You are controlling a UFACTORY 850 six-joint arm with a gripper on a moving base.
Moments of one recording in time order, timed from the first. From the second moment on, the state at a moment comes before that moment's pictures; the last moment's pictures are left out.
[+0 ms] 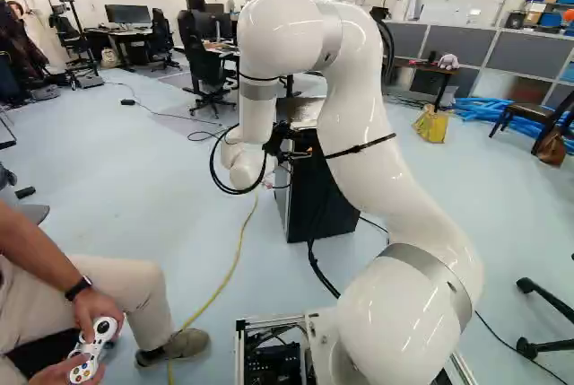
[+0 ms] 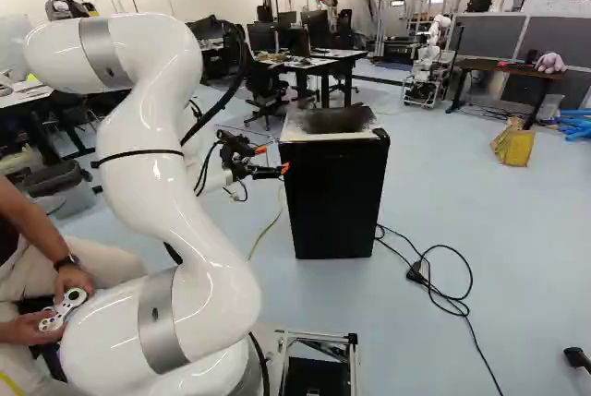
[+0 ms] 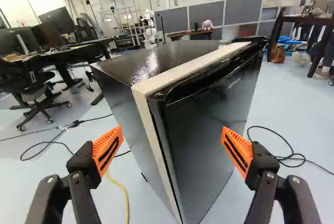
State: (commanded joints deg) arm 27.6 -41.5 -49.8 66.1 76.0 0.0
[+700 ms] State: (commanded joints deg) arm 25.9 -41.8 -50.1 66.1 78.0 0.0
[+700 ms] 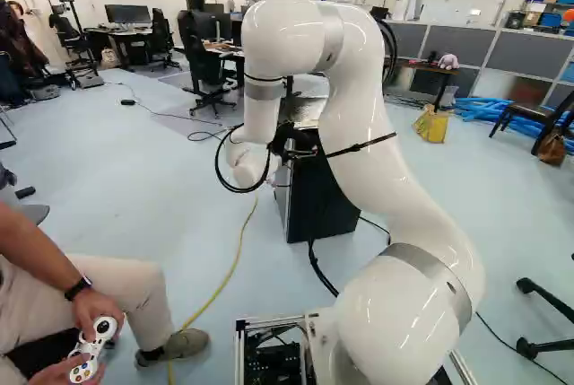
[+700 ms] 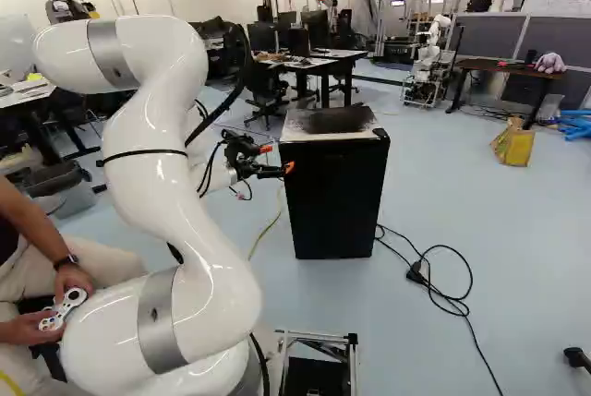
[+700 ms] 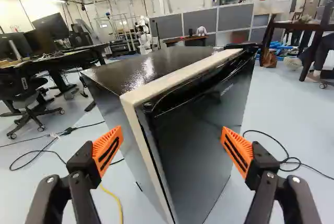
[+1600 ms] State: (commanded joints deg) arm 24.5 -42.1 -50.7 66.1 79.0 0.0
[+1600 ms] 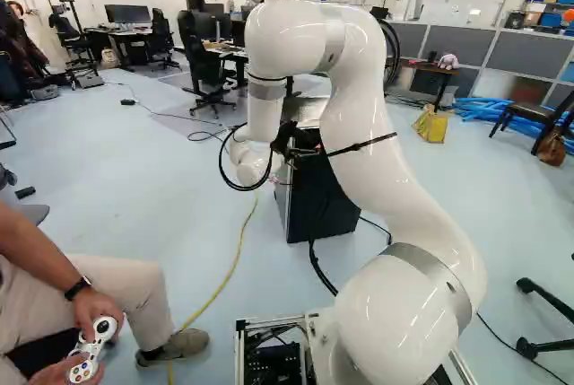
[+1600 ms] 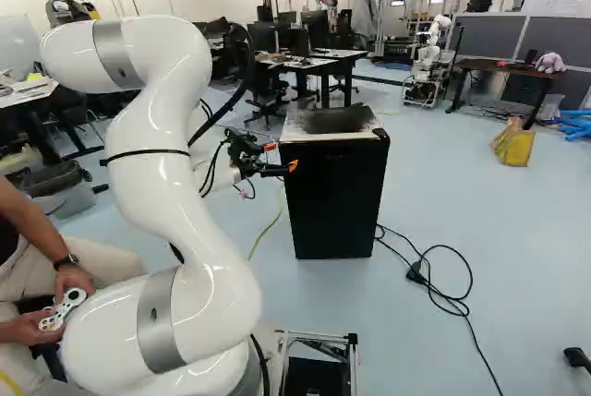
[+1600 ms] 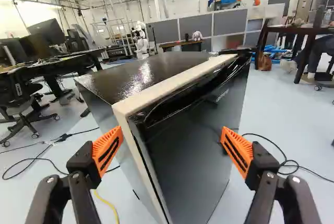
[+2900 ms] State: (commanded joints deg) arm 22.1 -42.5 -51.4 66.1 79.0 0.0
